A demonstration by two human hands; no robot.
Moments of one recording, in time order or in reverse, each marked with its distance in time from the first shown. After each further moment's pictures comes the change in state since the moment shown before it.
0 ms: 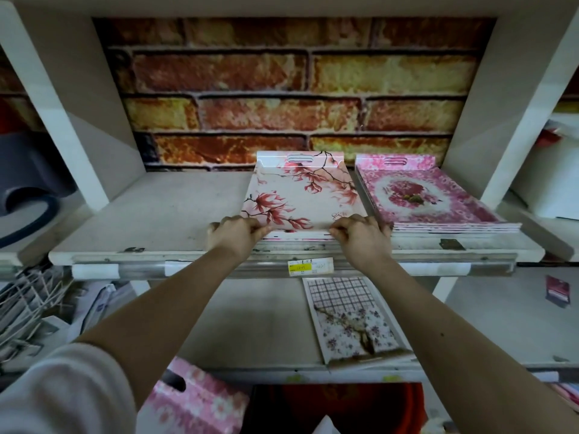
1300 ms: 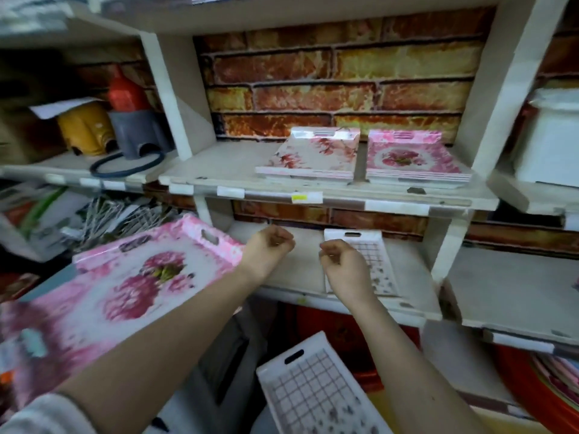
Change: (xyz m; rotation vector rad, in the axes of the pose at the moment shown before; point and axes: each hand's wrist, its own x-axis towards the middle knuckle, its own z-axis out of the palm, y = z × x) left_hand -0.308 0.160 -0.035 -0.826 0.095 -0.236; right_hand -0.275 0.061 -0.049 0.735 -0.119 -0.036
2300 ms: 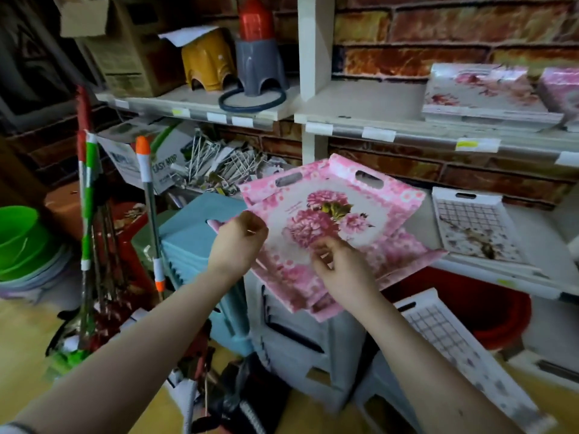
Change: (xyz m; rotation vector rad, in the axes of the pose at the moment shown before) left_hand -0.119 -0.176 -0.348 0.382 0.219 -0.203; right_hand -0.157 -0.170 0.289 -0.173 -0.337 -0.291
